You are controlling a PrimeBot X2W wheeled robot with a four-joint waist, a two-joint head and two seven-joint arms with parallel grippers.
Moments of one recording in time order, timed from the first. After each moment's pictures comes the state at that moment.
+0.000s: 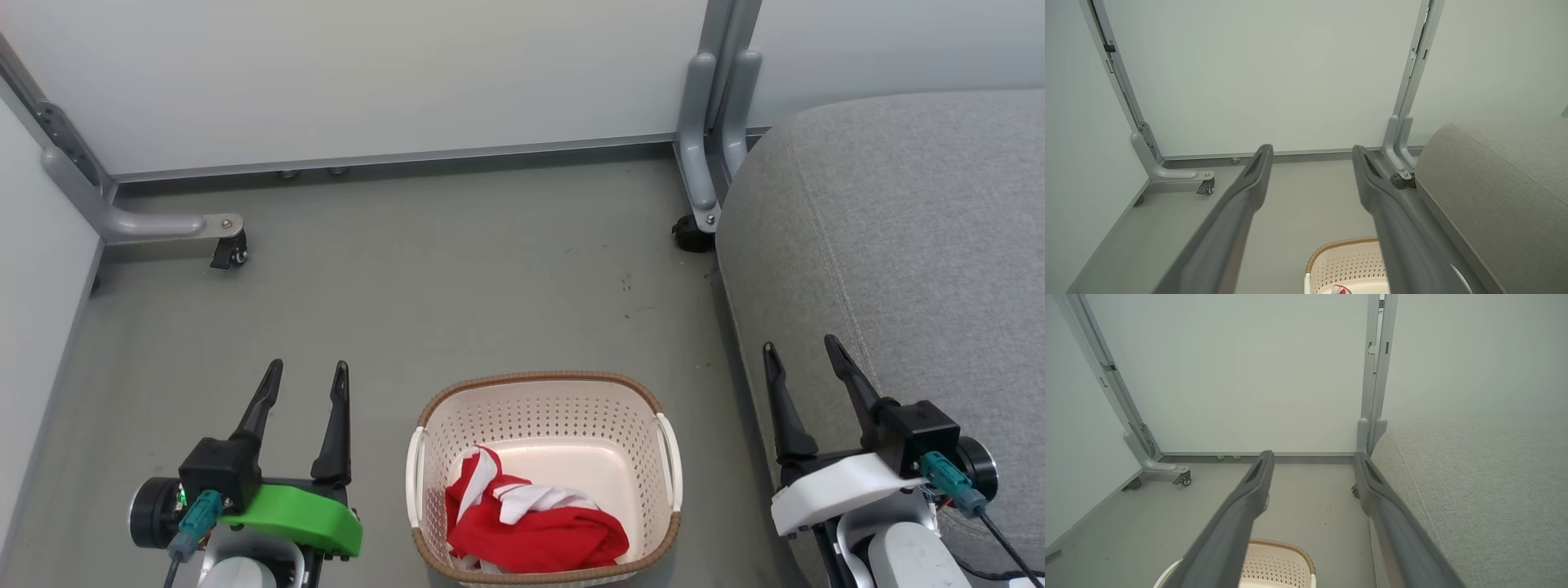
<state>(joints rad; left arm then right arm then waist) -0.10 0.07 -0.10 0.26 -0.19 -0.13 -0.25 -0.07 -0.05 0.03 0.20 0.10 0.13 -0.25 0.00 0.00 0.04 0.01</state>
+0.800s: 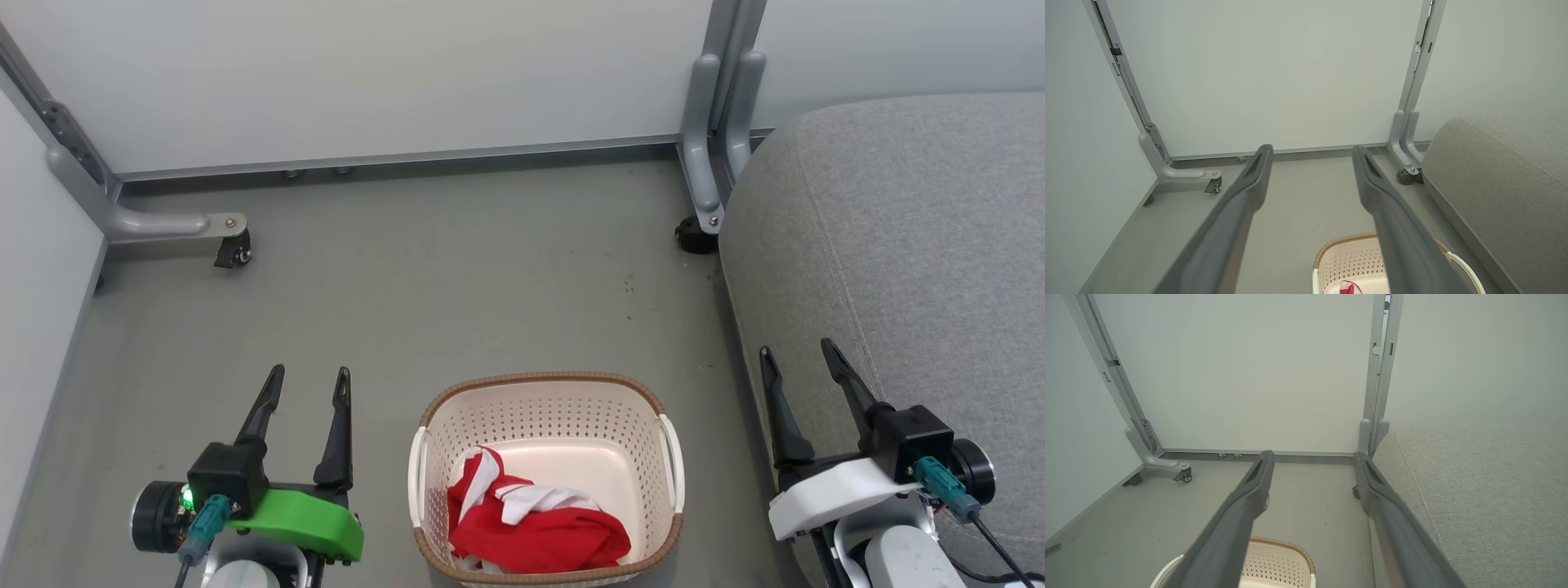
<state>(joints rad) -0.10 0.06 -0.09 0.29 -0.14 -0.13 -0.26 -0.07 -0.05 0.03 0.21 0.07 0.13 -0.26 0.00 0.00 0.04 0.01</state>
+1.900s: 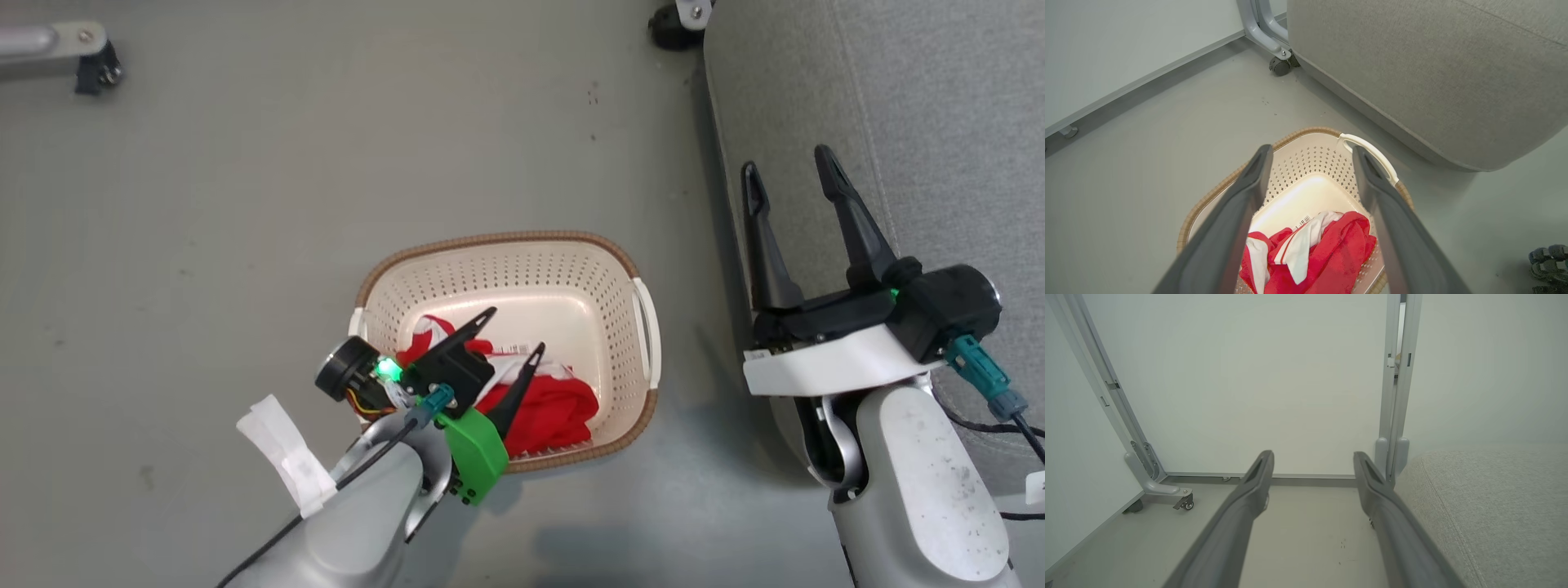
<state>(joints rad) -0.55 0.06 -0.70 0.71 -0.17 -0.13 -0.26 -0.31 -0.05 0.11 0.03 0.12 0.13 -0.26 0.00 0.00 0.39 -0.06</state>
